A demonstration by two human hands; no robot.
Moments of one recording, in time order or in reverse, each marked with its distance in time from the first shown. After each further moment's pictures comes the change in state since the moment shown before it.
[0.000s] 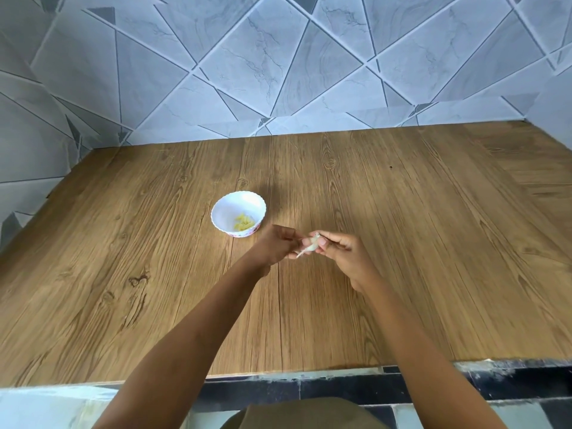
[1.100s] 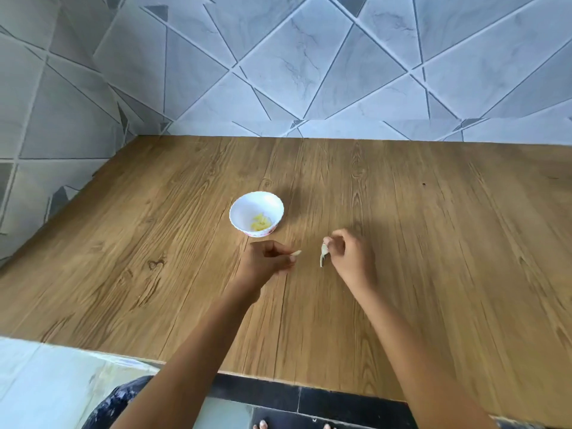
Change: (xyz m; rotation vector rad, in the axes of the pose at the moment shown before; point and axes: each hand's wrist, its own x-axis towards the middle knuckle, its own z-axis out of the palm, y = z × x) left_hand -0.039 -0.016 0.000 -0.141 0.464 -0.047; right_hand 0.038 0.016 0.006 -0.779 0.258 -0.203
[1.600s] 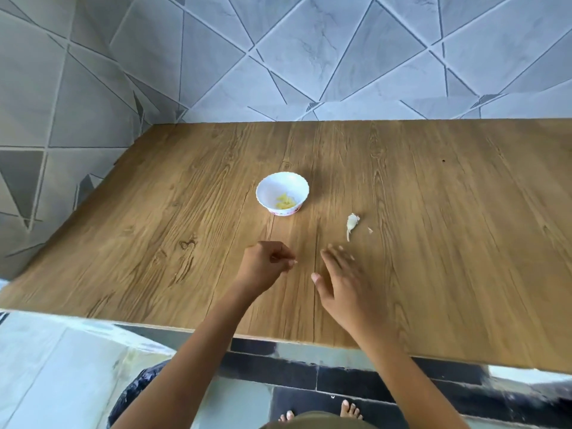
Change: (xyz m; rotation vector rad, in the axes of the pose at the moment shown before) left_hand -0.039 -0.024 -0.051 0.448 0.008 0.182; right_hand -0.114 -0.040 0.025 -0.302 -0.164 -0.270
